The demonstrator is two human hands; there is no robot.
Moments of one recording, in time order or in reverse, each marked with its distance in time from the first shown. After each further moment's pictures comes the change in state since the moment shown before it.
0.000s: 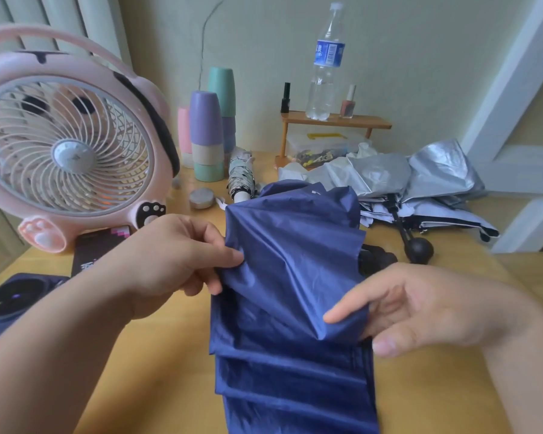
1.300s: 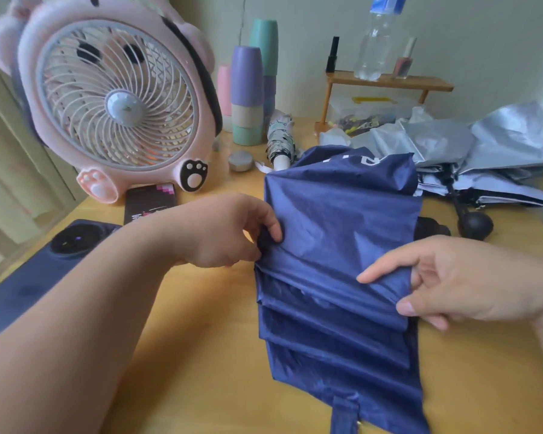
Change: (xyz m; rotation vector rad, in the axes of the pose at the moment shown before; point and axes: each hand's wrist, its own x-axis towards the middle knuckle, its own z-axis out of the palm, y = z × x) left_hand 0.003 -0.014 -0.010 0.752 -0.163 0.071; right_hand 0.018 -0.004 0.011 -0.230 0.152 0.202
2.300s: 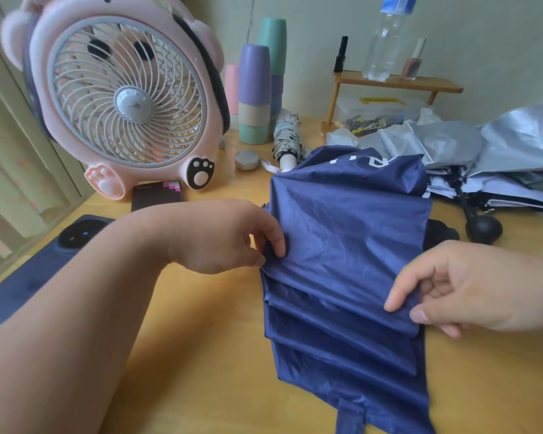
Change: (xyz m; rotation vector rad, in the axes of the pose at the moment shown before) left_hand -0.008 0.002 -0.008 0.193 -0.114 0.093; right_hand -0.002 -0.002 0.001 -0.058 -0.028 0.042
